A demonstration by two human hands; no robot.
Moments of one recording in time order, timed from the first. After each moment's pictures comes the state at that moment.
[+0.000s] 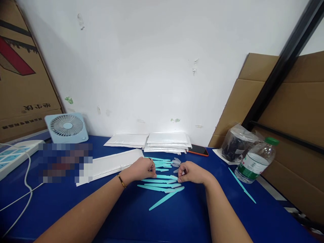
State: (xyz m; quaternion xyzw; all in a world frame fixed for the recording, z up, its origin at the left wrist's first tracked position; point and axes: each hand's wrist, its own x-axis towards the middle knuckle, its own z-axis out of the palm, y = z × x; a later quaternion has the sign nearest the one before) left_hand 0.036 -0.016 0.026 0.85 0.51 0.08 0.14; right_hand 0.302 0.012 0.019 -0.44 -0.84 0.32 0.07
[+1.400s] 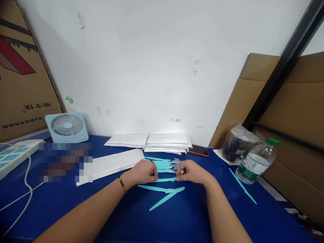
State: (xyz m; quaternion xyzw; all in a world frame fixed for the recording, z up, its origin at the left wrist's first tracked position) left_hand 0.045 -0.026 0.021 0.86 0.49 0.08 0.13; right_hand 0.294 0.005 0.026 -0.43 -0.85 0.30 0.11
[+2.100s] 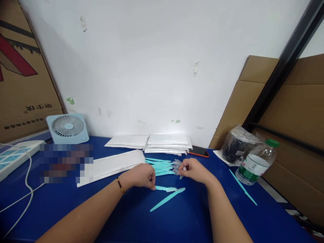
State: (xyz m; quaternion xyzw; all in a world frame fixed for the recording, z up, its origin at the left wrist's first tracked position) left_hand 0.037 -0.033 0.034 0.86 0.48 0.02 0.19; right_hand 0.297 0.005 0.031 -0.46 -0.83 0.28 0.15
